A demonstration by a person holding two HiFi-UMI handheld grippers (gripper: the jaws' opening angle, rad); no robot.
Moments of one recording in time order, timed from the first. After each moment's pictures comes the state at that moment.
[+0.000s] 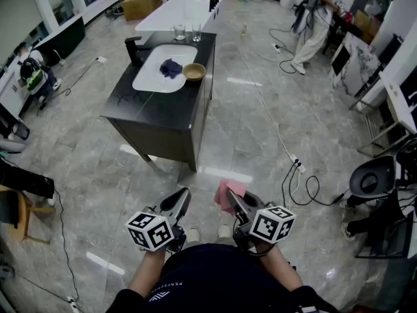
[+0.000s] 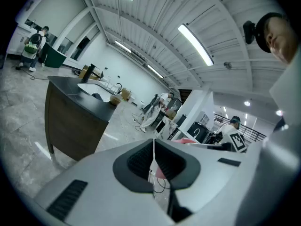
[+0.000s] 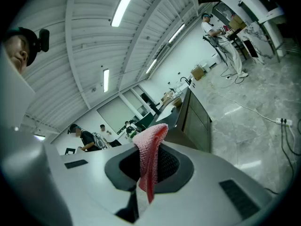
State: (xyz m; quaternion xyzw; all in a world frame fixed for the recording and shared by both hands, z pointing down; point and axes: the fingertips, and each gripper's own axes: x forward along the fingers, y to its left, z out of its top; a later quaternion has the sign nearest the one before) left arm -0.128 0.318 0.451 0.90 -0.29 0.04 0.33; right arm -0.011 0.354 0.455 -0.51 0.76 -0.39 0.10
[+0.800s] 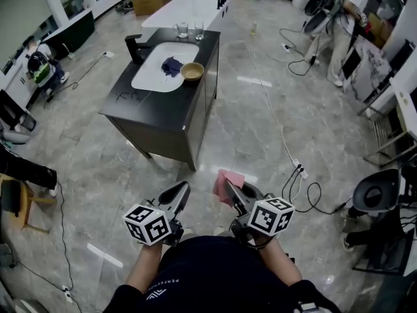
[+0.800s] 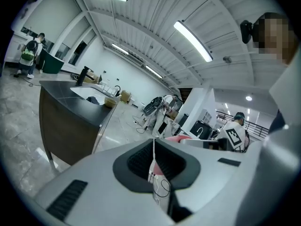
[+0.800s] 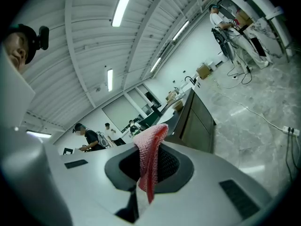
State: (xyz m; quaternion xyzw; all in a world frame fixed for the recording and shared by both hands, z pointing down) left arm -0.073 0.299 0.445 0.90 -0.30 0.05 0.30; right arm 0.041 0.318 0.451 -0.48 0.78 -0.38 0.10
